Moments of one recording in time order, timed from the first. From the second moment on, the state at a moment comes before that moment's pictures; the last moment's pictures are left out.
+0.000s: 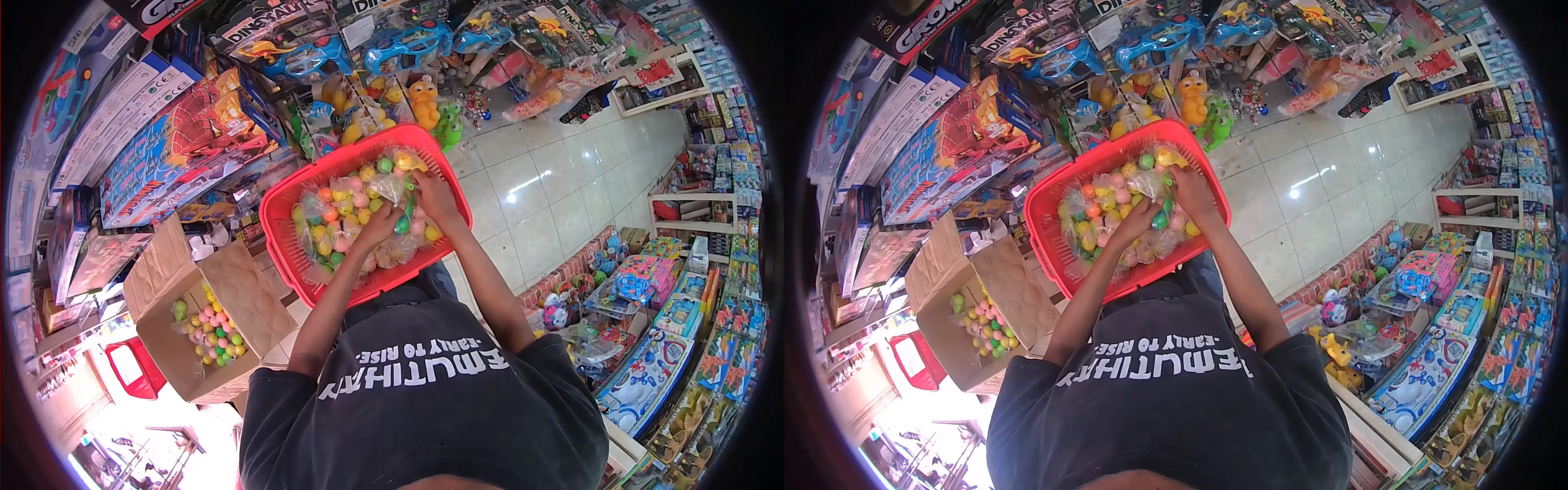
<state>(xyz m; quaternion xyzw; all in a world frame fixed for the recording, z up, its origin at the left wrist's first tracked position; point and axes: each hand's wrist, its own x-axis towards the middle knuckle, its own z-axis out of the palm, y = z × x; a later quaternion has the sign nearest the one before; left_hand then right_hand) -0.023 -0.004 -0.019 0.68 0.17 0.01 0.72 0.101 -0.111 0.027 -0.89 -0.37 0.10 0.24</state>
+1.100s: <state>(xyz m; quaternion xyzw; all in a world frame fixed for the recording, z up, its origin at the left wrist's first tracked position) 0.023 0.032 -0.027 0.65 0.27 0.16 0.69 0.086 -0.125 0.027 -0.91 -0.33 0.11 0.25</state>
